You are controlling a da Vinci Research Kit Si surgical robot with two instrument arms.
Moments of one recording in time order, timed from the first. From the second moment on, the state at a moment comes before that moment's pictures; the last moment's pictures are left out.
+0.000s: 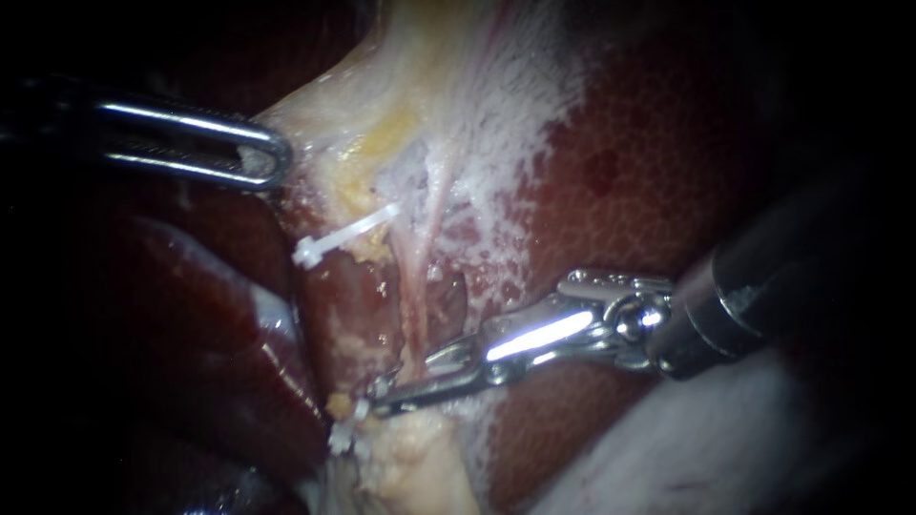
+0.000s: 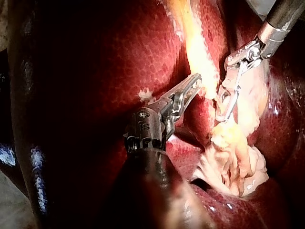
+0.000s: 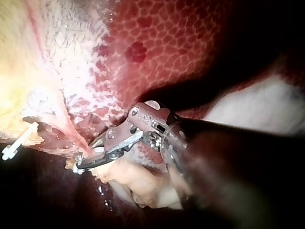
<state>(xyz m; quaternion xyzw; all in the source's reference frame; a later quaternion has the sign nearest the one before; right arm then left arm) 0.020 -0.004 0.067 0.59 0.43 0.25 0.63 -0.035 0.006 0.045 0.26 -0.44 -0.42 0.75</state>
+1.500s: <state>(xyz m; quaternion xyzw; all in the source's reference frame) 0.020 -0.007 0.065 0.49 0.50 0.29 0.66 -0.035 0.006 0.045 0.26 -0.44 -0.42 0.75</state>
